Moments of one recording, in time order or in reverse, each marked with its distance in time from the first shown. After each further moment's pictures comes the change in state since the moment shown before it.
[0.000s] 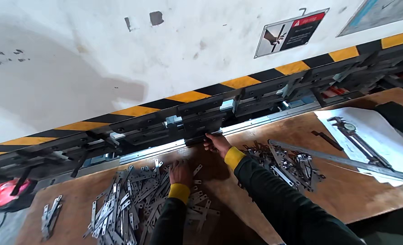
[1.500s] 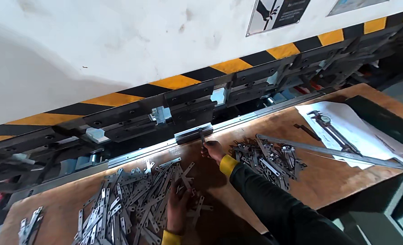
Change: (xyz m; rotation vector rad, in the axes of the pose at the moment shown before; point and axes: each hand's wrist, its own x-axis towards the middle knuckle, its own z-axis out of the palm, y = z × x) left_hand -0.102 -0.009 0.075 -1.805 -0.019 -0.080; right_hand 0.016 0.079 -0.017 -0.115 0.055 -0.048
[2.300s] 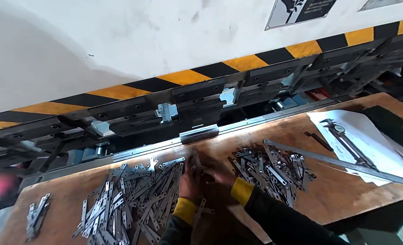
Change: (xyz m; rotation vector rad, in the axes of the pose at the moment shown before) left_hand 0.072 0.004 0.038 0.955 -0.010 0.108; right_hand -0.053 0.039 0.001 -0.113 -0.376 0.019
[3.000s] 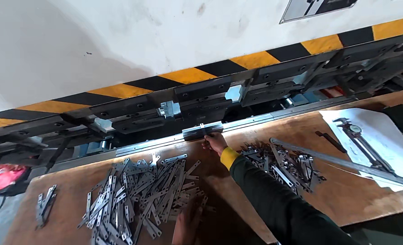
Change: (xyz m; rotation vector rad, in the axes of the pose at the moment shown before) left_hand -0.108 -0.065 -0.005 -0.231 -0.189 -0.026; right_hand 0.082 -0.064 -0.024 0.050 0.337 -0.066
